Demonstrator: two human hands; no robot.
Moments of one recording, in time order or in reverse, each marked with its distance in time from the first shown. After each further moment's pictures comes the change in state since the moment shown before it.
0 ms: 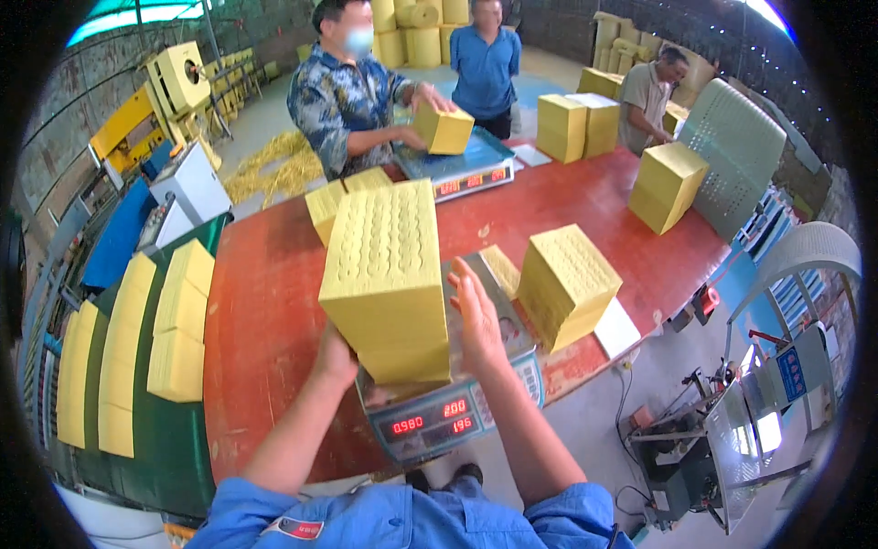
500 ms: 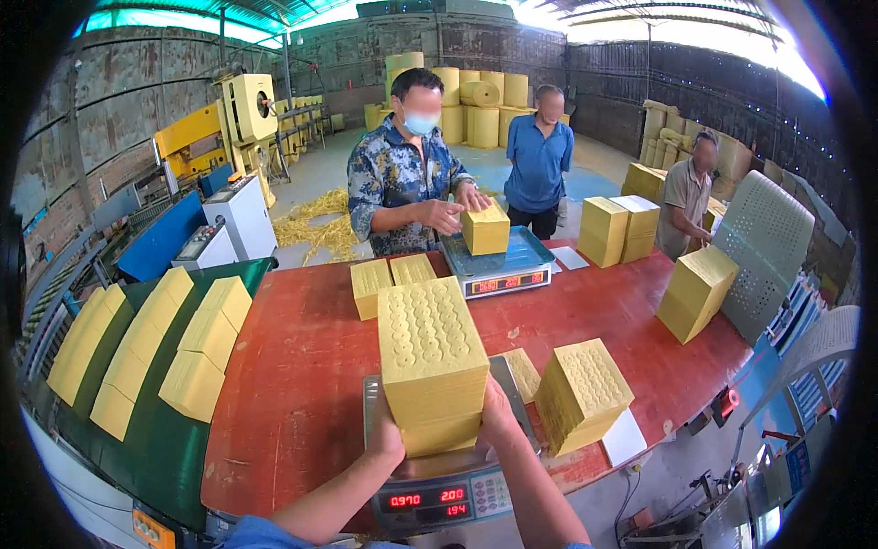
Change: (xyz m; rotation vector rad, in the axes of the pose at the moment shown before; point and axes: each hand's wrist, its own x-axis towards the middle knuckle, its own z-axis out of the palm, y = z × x) left_hand -0.003 -0.025 0.059 -0.053 0.055 0.254; right_hand 0.048 0.039 -0.037 0.301 -0.291 0.291
